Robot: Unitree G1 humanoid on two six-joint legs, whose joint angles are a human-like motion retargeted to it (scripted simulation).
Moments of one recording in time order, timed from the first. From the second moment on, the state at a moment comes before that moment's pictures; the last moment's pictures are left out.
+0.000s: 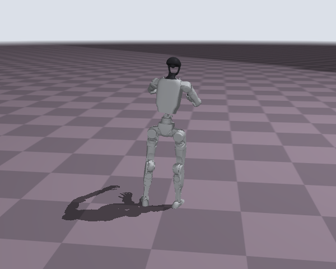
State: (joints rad) left arm -1.12 0.72 -0.83 0.65 0.00 -0.05 0.06; right arm -0.75 -0.51 0.60 0.07 0.22 -0.15 -0.63; waist -0.08 -0.01 0.25; left_leg 0.07 0.13 0.36 0.05 -0.09 -0.18; right_leg -0.04 -0.10 -0.19 0.08 0.03 0.26
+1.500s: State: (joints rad) left arm -1.21 0.61 -0.95 0.84 0.06 -0.11 0.08; right arm -1.40 -0.31 0.64 0.97 0.25 -0.08 -0.61; waist -0.05 0.01 0.23; left_leg 0.06 0.12 0.32 0.08 -0.10 -0.17; right_leg -0.01 -0.12 -0.22 0.09 0.03 0.26
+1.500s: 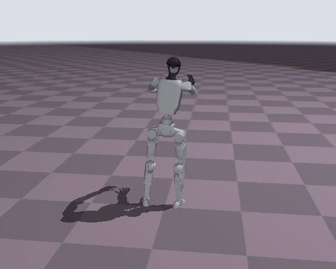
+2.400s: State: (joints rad) left arm -1.20 0.74 -0.80 0.59 0.00 -0.05 0.03; right arm -0.44 -0.75 0.47 -0.22 0.28 -0.21 -0.46; waist -0.07 0.01 0.29; left_leg 0.06 0.13 0.30 0.02 -0.06 -0.19; right_leg -0.02 -0.09 -0.25 0.06 0.03 0.26
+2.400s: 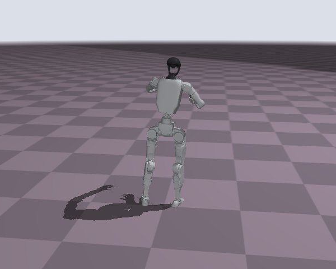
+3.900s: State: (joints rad) left arm -1.12 0.82 -0.80 0.45 0.03 -0.10 0.07; right arm -0.58 -0.60 0.49 -0.10 0.17 -0.17 -0.71; waist -0.05 0.00 0.27; left_leg 0.09 0.10 0.27 0.05 -0.08 -0.16; right_leg 0.01 -0.14 -0.26 0.12 -0.01 0.25
